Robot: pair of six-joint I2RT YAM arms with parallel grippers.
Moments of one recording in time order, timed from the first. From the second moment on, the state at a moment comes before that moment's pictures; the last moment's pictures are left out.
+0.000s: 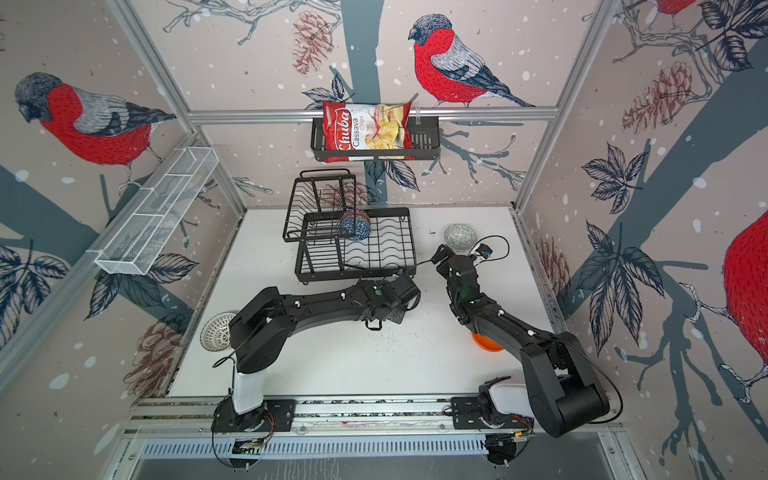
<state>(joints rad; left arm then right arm) -1.04 1.97 1.42 -0.62 -0.32 -0.54 0.38 1.31 0.56 0.38 0.33 0.87</state>
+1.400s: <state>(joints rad) -0.76 1.48 1.43 -0.54 -0.25 -0.28 0.64 1.40 0.84 0.05 0.17 0.62</state>
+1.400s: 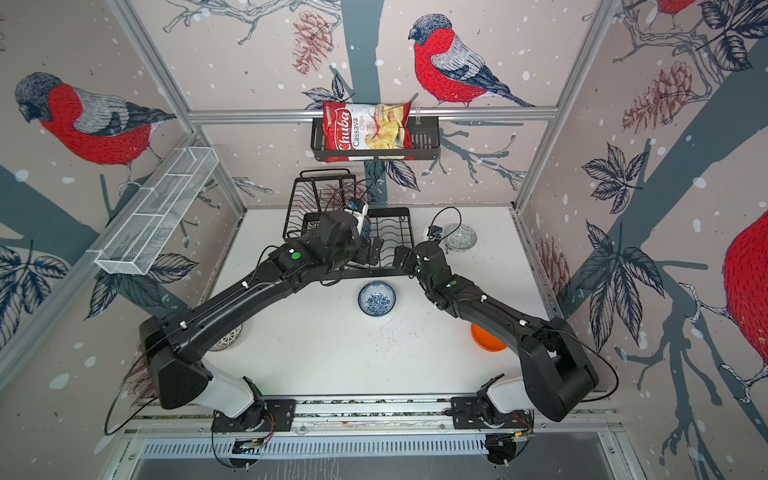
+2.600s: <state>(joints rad) -0.56 1.28 0.96 -0.18 0.24 -0.41 0.81 1.65 0.81 -0.04 0.13 0.61</state>
